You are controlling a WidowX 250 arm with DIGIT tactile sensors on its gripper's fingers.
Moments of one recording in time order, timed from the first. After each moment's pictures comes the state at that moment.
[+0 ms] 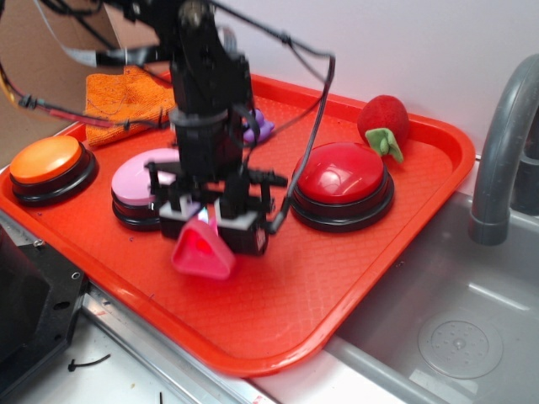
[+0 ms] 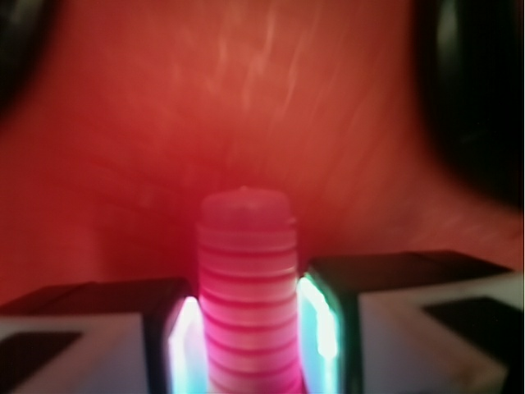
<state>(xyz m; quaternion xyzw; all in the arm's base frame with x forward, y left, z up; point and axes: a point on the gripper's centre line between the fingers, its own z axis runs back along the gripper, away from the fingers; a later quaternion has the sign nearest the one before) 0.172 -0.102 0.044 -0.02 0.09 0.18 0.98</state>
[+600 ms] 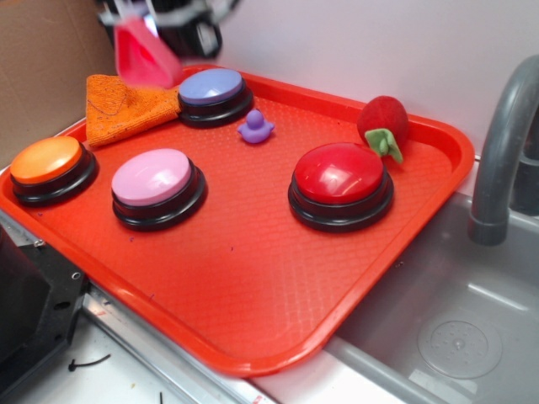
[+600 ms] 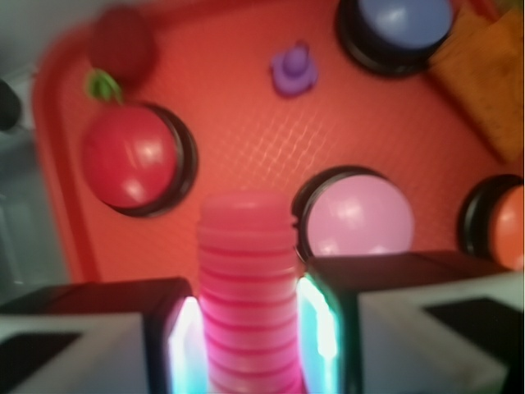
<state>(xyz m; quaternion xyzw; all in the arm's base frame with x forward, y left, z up) 0.199 -0.061 0.189 -0.06 -0.02 0.12 0.99</state>
